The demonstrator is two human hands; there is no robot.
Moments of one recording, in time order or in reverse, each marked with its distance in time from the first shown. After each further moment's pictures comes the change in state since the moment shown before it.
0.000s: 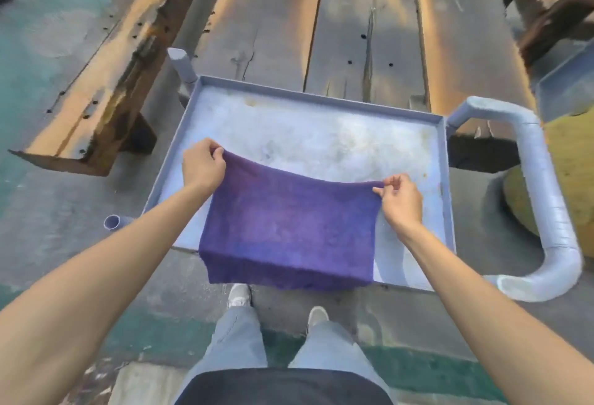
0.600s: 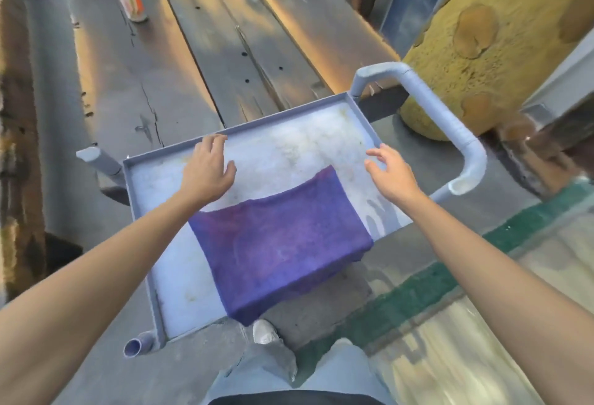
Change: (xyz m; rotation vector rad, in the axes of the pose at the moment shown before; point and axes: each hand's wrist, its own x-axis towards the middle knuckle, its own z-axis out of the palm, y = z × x) left_hand 0.057 0.101 -0.006 0.277 -0.433 0.892; right_hand -0.086 -0.058 -0.052 -0.180 0.226 0.098
